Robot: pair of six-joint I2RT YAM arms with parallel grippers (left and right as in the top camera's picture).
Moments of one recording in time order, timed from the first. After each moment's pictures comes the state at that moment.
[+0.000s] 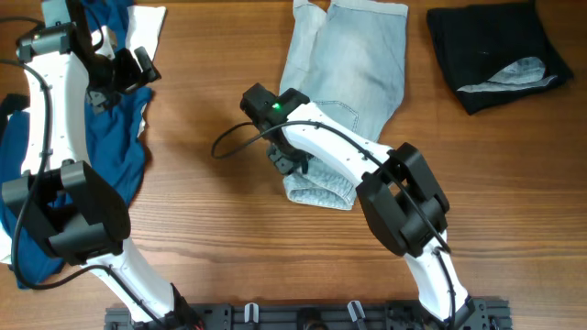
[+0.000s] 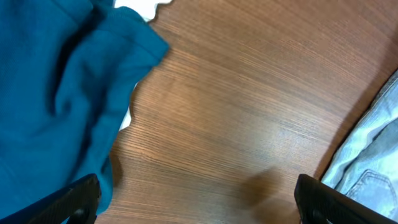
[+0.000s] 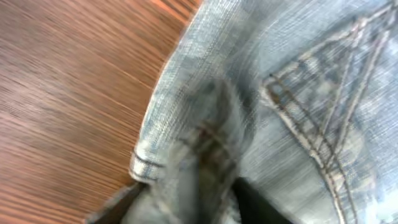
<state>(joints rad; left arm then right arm) 0.25 2.00 1.85 -1.13 0.22 -0.23 0.74 2.24 1.77 -1.13 0.15 0.10</state>
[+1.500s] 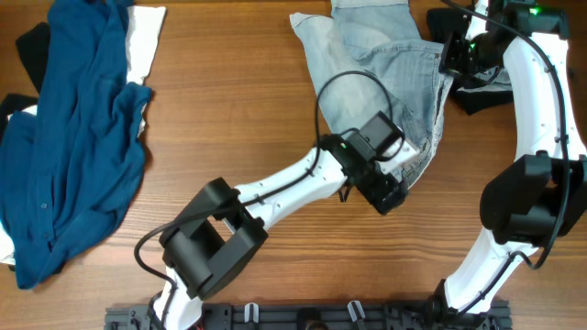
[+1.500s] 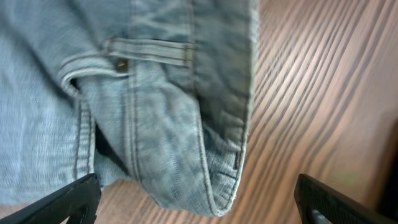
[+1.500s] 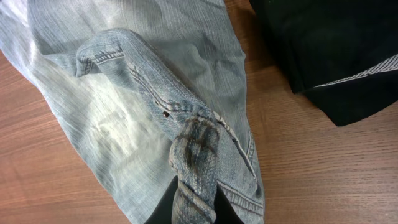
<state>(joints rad) -0.92 2.03 1.47 -0.52 0.31 -0.01 -0.12 2.04 1.97 -1.18 -0.18 0.19</state>
